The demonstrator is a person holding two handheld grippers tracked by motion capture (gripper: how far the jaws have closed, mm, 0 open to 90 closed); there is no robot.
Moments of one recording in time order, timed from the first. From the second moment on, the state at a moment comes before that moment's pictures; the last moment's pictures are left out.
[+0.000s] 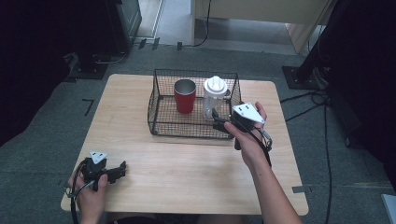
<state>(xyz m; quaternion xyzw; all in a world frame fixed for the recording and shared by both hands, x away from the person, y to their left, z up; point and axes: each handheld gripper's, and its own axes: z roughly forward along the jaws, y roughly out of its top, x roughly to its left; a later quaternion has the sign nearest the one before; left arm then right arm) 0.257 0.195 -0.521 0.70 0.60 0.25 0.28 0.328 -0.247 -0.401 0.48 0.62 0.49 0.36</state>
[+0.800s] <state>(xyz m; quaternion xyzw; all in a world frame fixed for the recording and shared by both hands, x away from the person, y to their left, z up) 0.257 0.195 -0.521 0.70 0.60 0.25 0.28 0.274 -0.296 -0.452 0.50 0.63 0.48 0.35</state>
